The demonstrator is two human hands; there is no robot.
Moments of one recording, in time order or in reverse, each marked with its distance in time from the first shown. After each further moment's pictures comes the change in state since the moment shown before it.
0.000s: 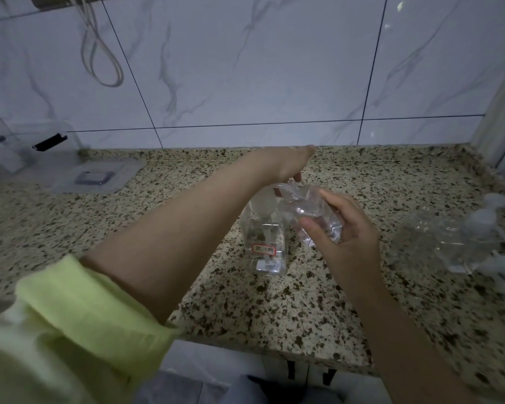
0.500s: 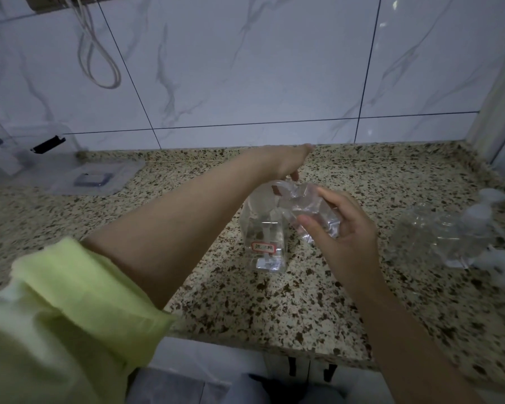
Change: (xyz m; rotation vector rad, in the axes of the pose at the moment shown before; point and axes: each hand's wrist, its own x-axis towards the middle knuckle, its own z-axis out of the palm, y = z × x) left_hand -0.008 0.004 -0.001 -0.057 -0.015 0.012; right_hand -0.001 0.001 -0.002 -0.018 -0.018 0.025
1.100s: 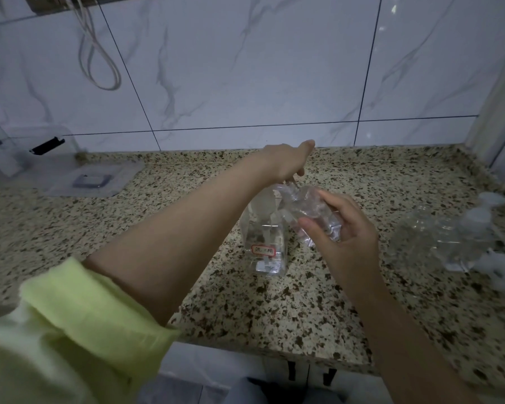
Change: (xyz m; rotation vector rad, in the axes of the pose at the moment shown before) left_hand 0.011 -0.010 0.003 -0.009 0.103 0.066; right_hand 0.000 0.003 0.000 0.005 0.004 -0.030
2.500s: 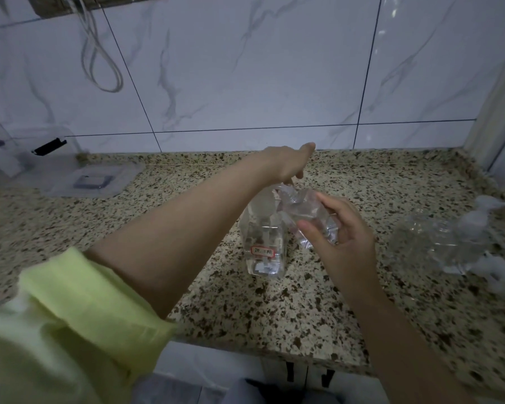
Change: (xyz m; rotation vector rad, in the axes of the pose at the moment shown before) left_hand 0.001 0.006 -0.001 0.015 -0.041 -0.036; right_hand -0.001 -0.003 0.000 0.025 0.008 0.013
